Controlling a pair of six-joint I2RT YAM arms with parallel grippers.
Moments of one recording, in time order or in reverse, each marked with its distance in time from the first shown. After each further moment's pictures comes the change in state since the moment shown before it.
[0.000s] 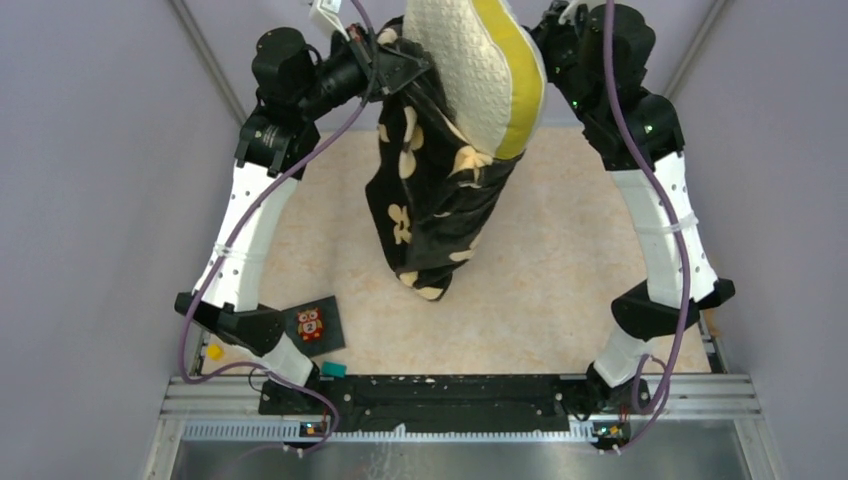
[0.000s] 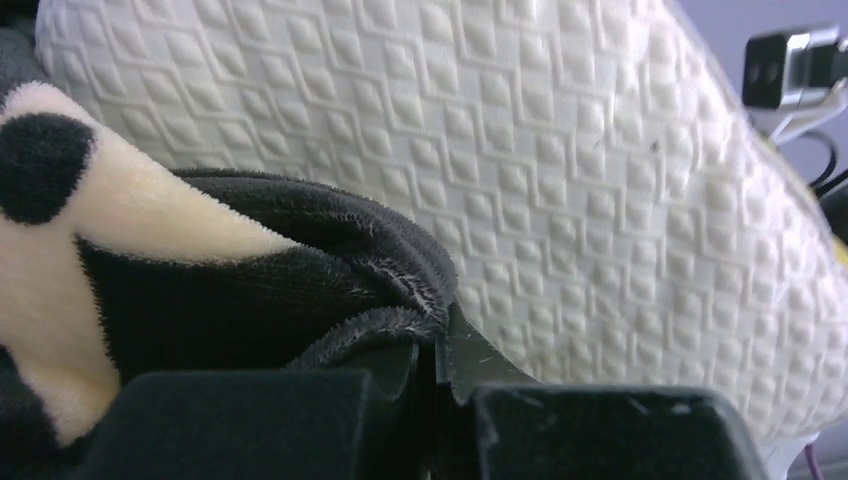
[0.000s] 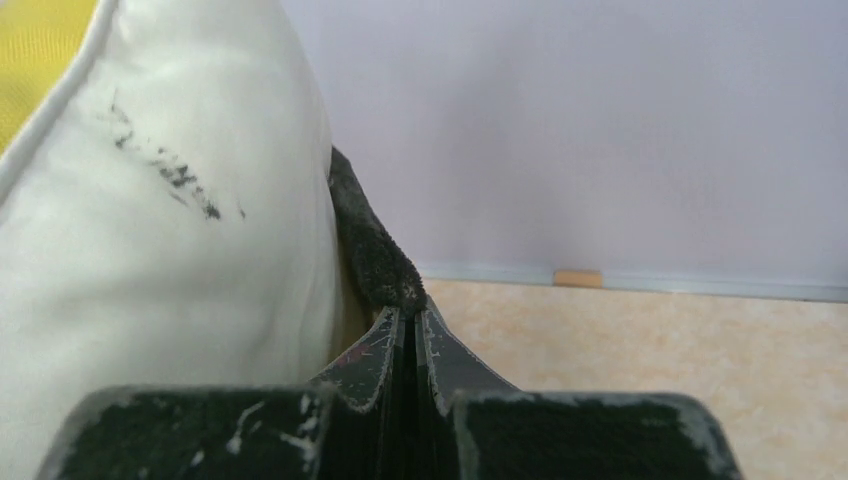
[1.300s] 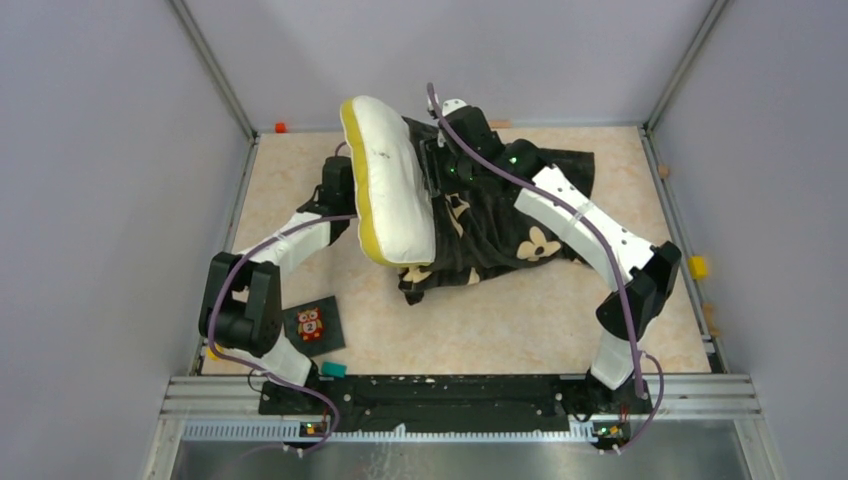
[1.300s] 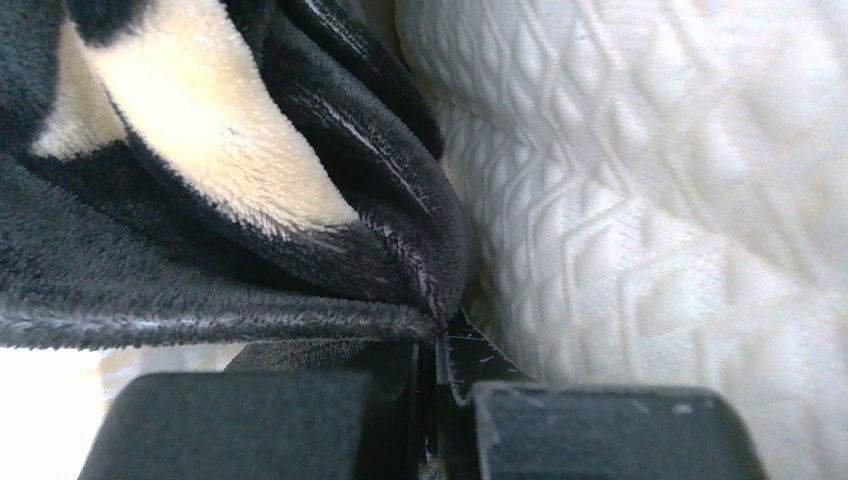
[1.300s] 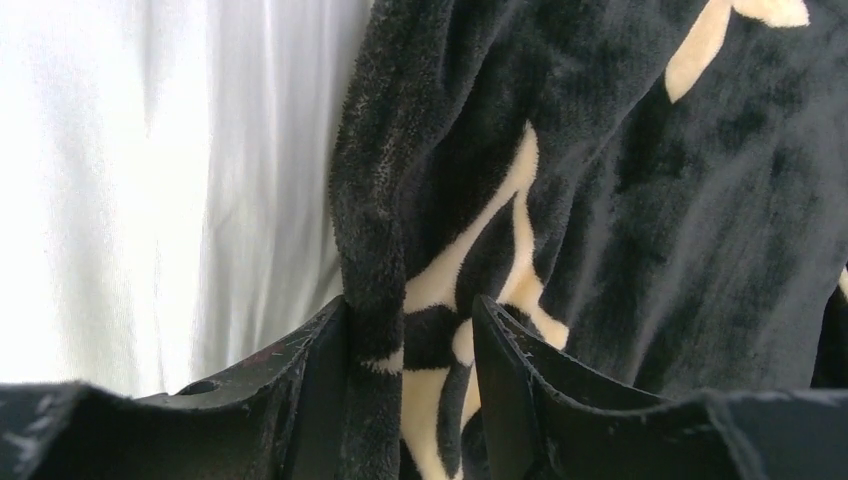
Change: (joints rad) left arm 0.070 -0.030 -1.127 0.442 -0.053 -0.302; right arm 0.234 0.055 -0.509 -0.088 -0.128 0.079
